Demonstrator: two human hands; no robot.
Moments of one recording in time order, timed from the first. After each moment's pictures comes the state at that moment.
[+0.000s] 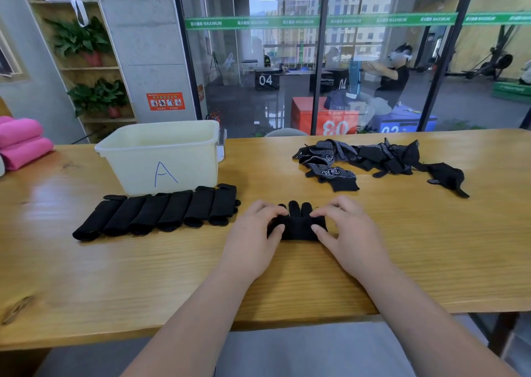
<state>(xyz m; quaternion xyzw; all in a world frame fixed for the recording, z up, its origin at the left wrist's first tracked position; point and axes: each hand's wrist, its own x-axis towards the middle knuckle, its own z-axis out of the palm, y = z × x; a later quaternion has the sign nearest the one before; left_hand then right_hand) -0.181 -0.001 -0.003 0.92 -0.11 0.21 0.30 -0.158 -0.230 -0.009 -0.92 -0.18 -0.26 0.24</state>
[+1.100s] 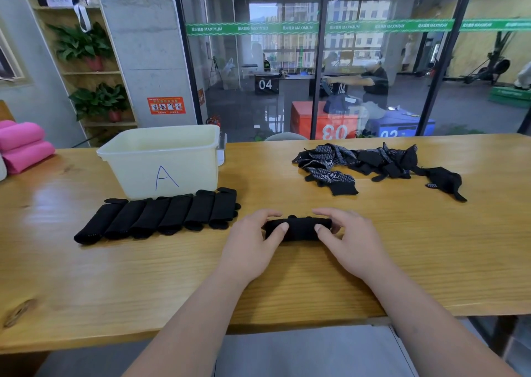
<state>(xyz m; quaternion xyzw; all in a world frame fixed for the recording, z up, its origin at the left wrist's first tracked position) -0.181 0.004 -0.003 0.90 -0.07 0.15 0.40 -0.160 -0.234 -0.002 -0.91 -0.13 -0.17 0.36</state>
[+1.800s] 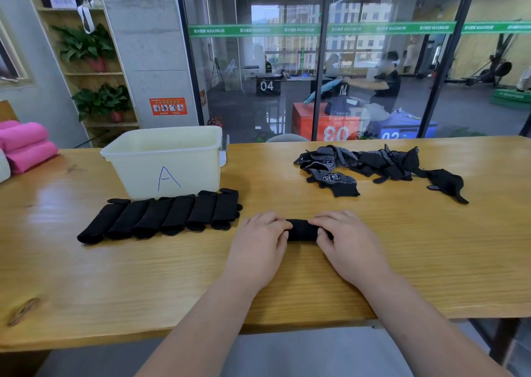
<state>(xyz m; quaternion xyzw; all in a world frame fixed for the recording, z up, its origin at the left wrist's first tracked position) -0.184 -0.007 -0.009 0.93 -0.15 0.27 0.19 -0.161 -0.224 -0.007 -0.93 -0.19 -0.25 0.19</state>
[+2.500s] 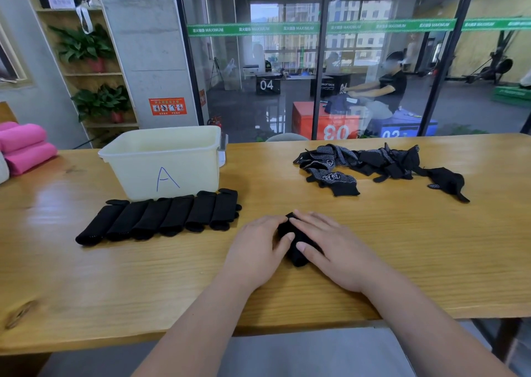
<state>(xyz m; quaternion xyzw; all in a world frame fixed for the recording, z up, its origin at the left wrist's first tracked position) -0.183 -0.004 -0.005 0.94 -0.12 0.17 0.27 -0.159 -0.222 -0.004 -0.94 -0.30 -0.07 0.14</state>
